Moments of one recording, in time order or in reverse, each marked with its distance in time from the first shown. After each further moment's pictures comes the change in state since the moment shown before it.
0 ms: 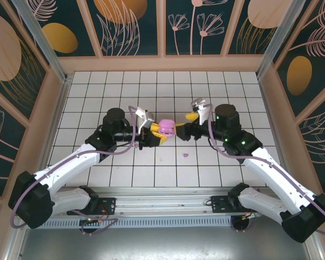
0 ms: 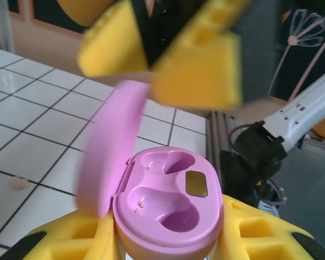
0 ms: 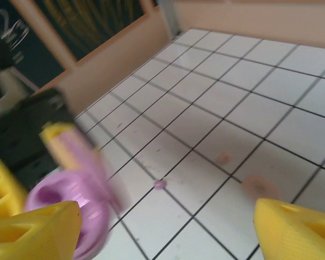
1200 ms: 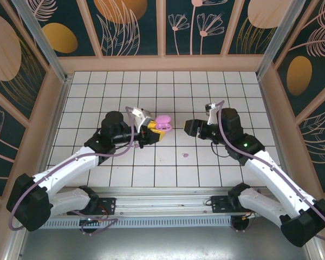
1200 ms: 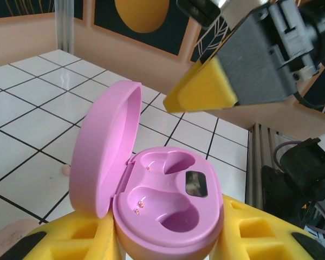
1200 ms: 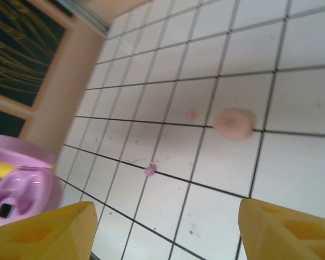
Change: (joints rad) left arm -0.001 -0.031 -0.046 0.036 -0.208 -0.041; right arm -0.021 -0.034 -0.050 -0.164 0.161 0.433
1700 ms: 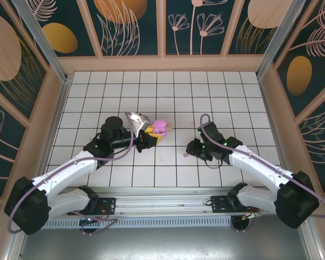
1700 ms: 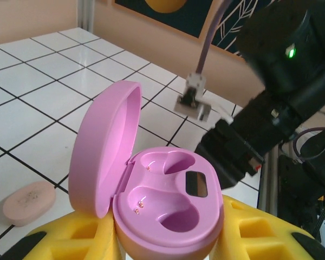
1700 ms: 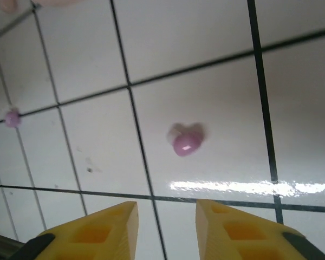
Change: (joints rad) left arm 0.000 -0.058 -0.086 -0.023 -0.074 0.000; right arm 0.105 0.187 -0.227 -0.063 0.074 0.317
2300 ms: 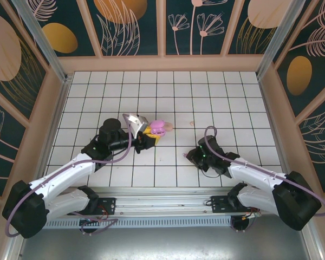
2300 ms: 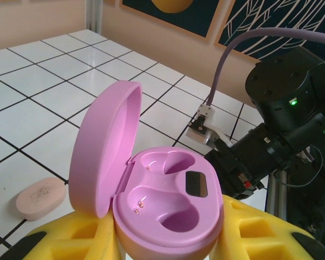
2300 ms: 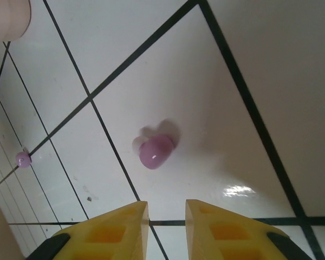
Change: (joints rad) left arm 0.000 -0.023 -0.018 -0.008 -0.026 0.019; right arm 0.024 -0.013 -0.240 0.350 0.008 0.324
